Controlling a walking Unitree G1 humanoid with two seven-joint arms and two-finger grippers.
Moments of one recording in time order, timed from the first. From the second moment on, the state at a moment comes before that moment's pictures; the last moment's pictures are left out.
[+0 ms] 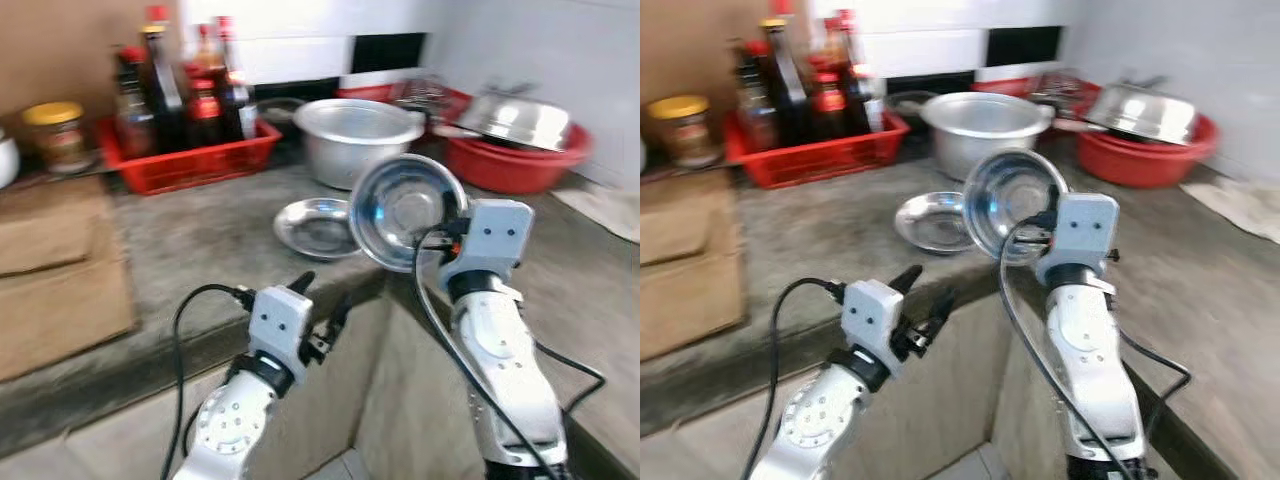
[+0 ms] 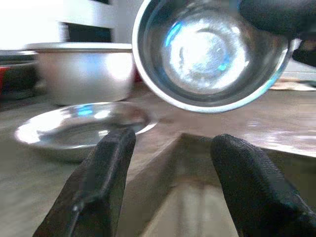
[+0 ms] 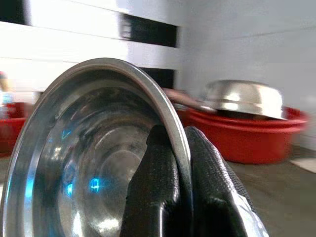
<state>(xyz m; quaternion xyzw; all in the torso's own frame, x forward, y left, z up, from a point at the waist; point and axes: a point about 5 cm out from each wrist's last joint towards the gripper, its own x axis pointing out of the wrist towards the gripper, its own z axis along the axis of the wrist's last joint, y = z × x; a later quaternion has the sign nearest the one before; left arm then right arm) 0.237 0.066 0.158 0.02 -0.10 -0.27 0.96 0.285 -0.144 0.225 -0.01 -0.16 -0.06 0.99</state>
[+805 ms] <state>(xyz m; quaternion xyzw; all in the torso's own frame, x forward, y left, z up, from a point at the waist) 0.243 0.070 0.158 0.03 -0.11 -0.26 0.96 0.285 -0.141 0.230 -0.01 -0.17 -0.07 0.98</state>
